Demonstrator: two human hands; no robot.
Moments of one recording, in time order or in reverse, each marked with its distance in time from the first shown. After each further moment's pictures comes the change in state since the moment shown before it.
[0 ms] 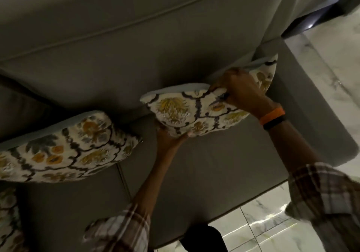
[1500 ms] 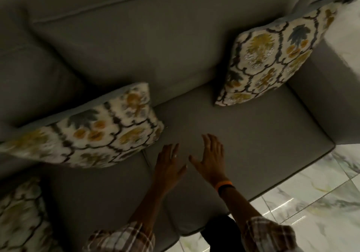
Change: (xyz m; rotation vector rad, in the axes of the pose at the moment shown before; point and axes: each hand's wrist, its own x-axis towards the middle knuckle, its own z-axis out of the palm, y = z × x) left_hand -0.063 -0.149 -0.155 1.020 -0.335 0.342; right_hand -0.099 -0.214 0.301 0.275 0.006 0.710
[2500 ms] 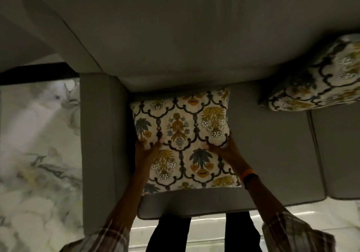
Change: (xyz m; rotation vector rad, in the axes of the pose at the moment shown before) left_hand -0.435 -0.580 -0.176 -1.291 0.470 -0.941; right_hand -0.236 -0.472 0.359 0.734 -0.468 0.079
